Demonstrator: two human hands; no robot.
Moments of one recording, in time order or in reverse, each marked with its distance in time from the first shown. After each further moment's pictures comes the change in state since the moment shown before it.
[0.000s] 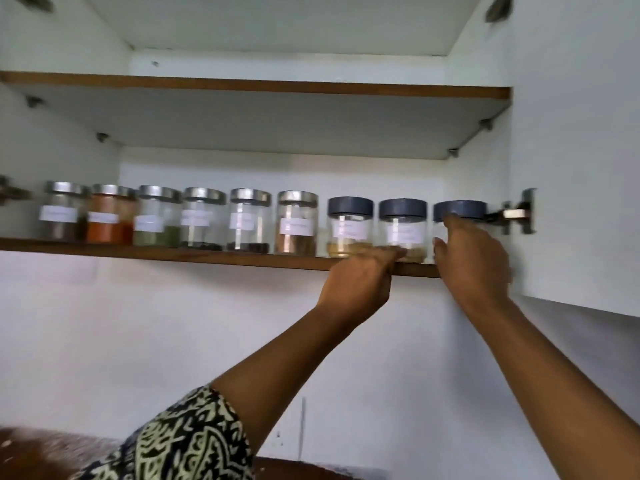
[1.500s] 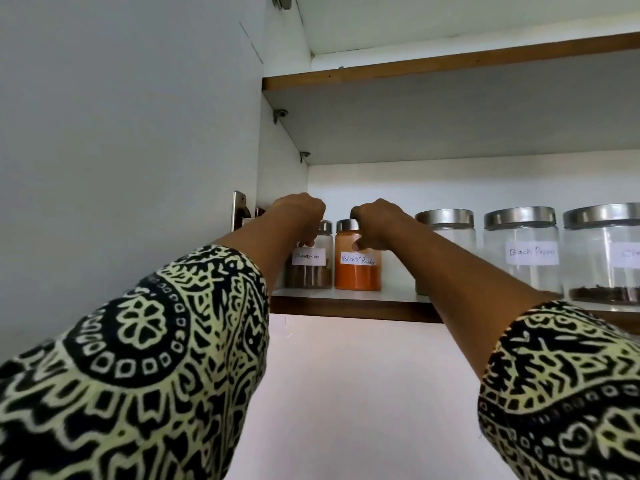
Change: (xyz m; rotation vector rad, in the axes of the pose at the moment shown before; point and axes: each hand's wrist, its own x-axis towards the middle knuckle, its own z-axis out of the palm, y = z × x) left_hand -0.017 -0.525 -0.291 0.718 -0.571 -0.337; right_hand 0.060 -0.579 0.178 -0.014 -0.508 -0.474
